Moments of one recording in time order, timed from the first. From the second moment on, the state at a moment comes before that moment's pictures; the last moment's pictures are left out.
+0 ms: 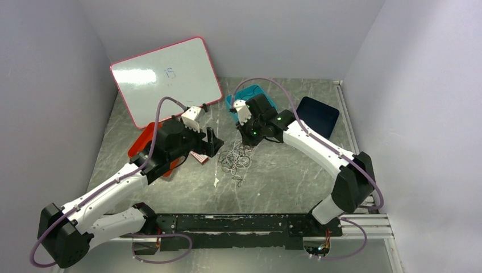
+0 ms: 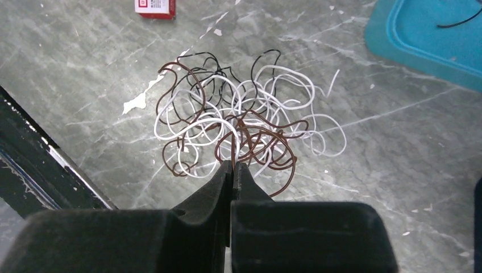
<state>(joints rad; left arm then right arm) -0.68 0.99 0.75 -0.09 0.04 -0.33 0.69 1.54 1.32 -0.70 -0.18 -0.11</state>
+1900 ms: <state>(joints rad) -0.68 0.96 0.74 -0.10 0.04 -0.34 0.69 1.63 1.24 -0.61 -0.19 -0.07</state>
